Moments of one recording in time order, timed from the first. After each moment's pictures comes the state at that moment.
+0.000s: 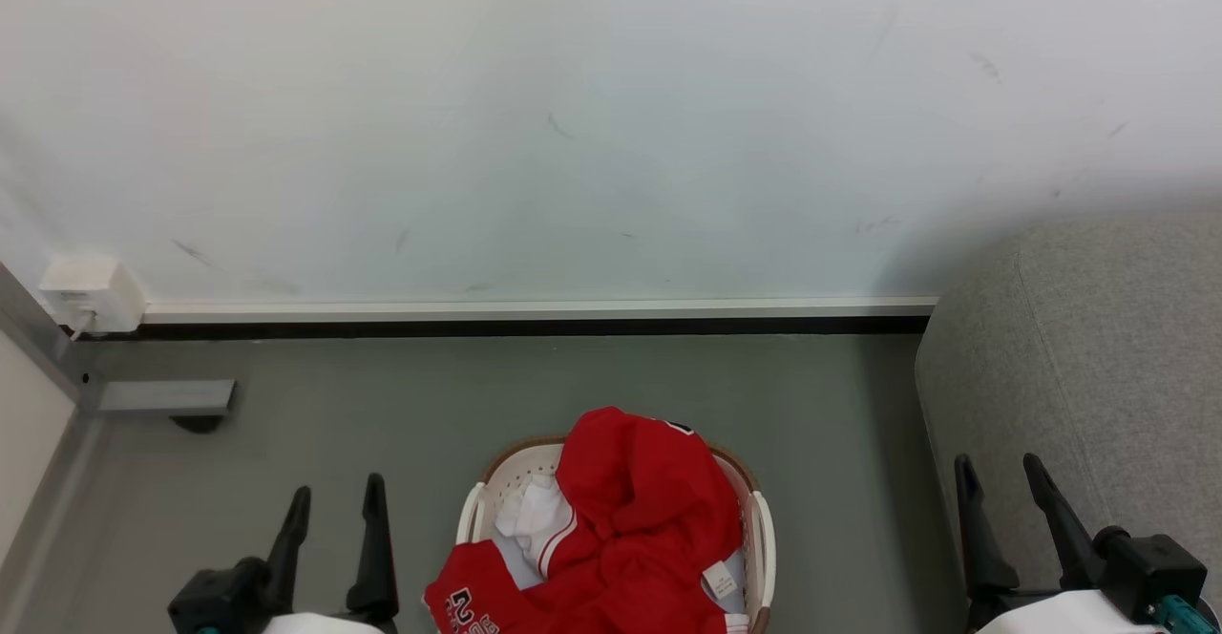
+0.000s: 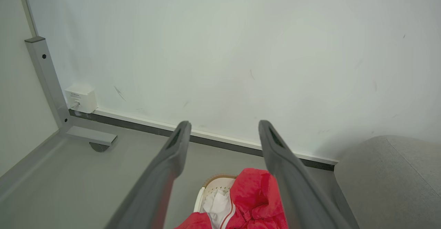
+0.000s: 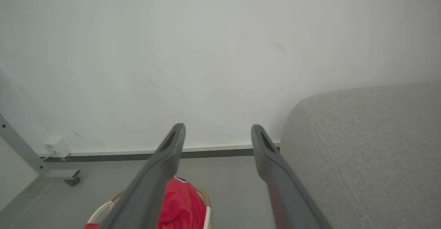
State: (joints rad) left arm -0.01 0.05 -0.03 0.15 -0.27 0.03 -0.20; right arm -0.10 -0.04 0.04 0.30 0.30 0.13 -0.20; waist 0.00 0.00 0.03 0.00
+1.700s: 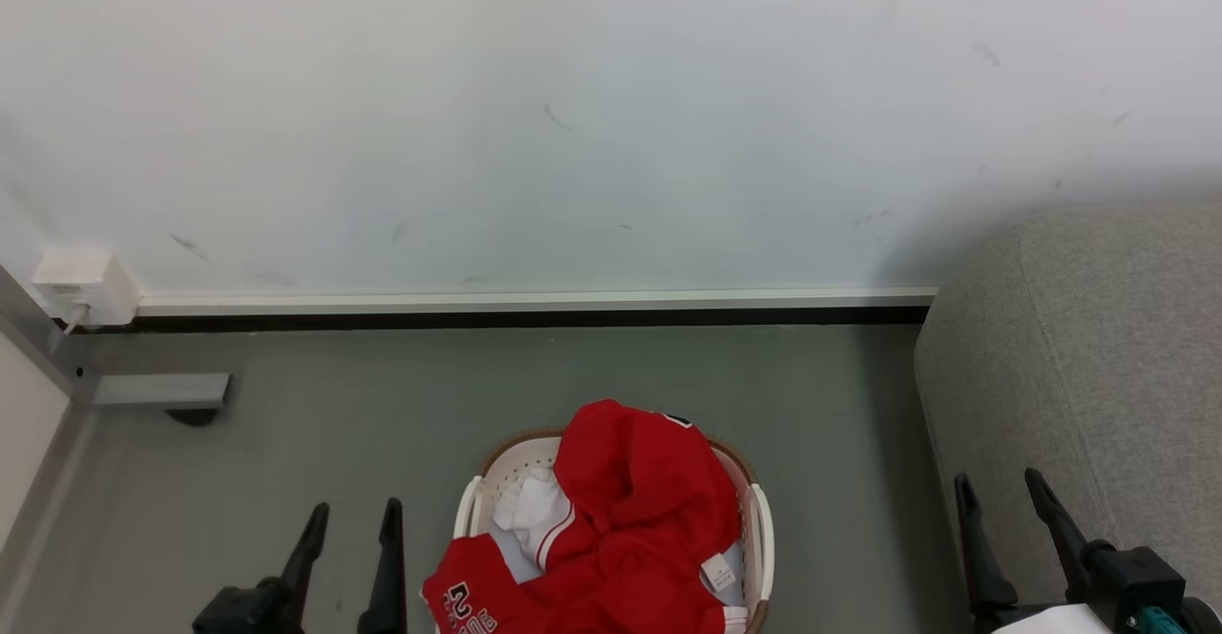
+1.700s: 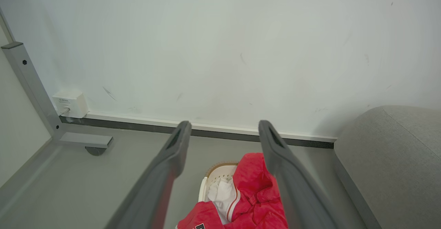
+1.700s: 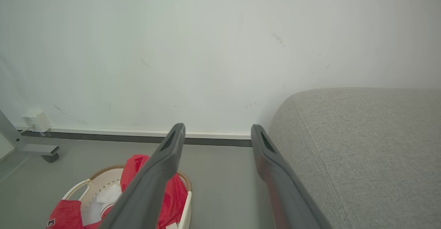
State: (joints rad) left arm -0.01 0.05 -0.02 0.23 -0.17 -0.07 -0.26; right arm -0.12 -0.05 0.03 0.40 0.18 0.13 -0.26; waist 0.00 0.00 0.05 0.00
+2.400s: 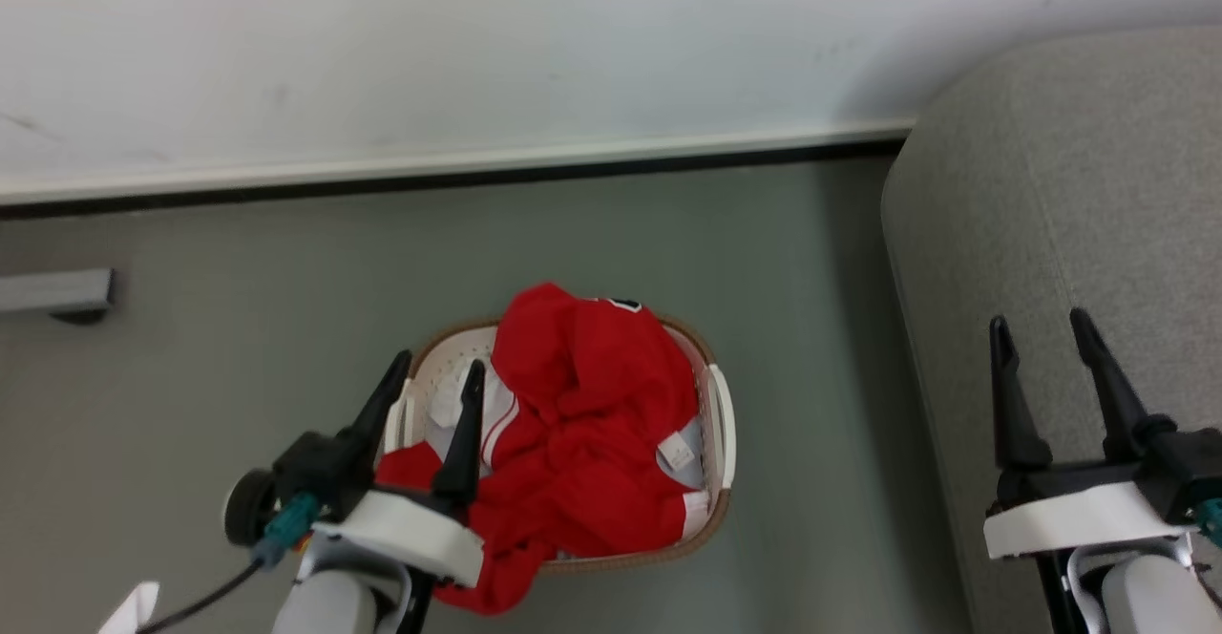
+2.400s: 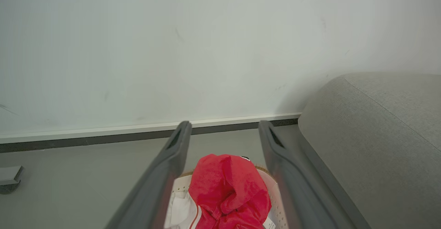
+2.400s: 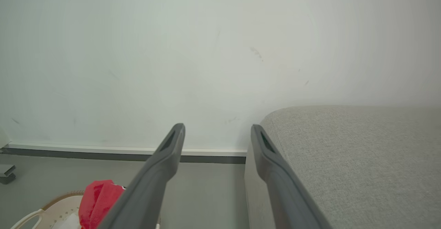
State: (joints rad) left arm -0.26 0.05 -0.12 0.30 -0.12 -0.10 -0.26; right arm -0.26 -0.05 -0.01 0.25 0.15 0.13 -0.26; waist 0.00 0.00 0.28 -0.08
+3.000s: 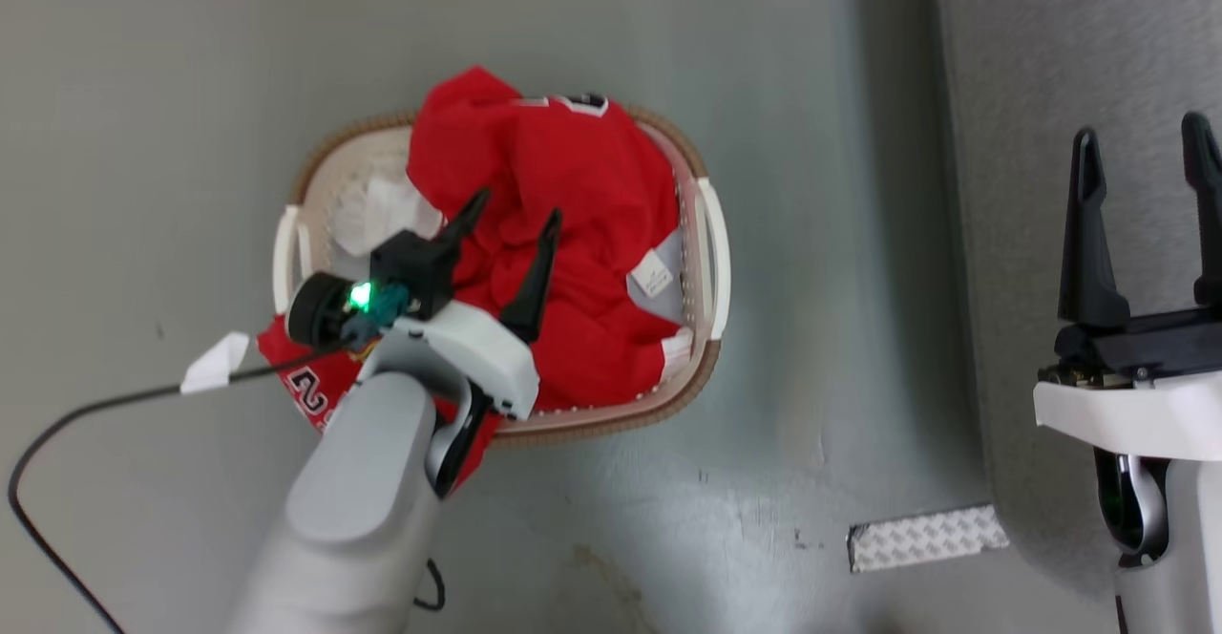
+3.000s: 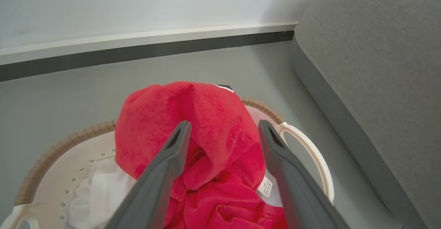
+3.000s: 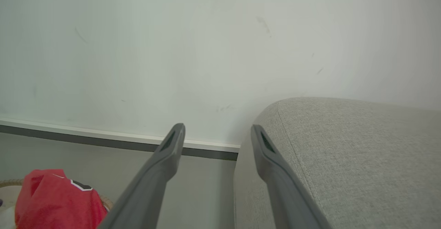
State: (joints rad) left arm -0.74 0.05 -0.31 0.71 -0.12 -0.10 -0.26; right arm -0.42 -0.05 -0.04 0.01 0.09 0.13 -0.26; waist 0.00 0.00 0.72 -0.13
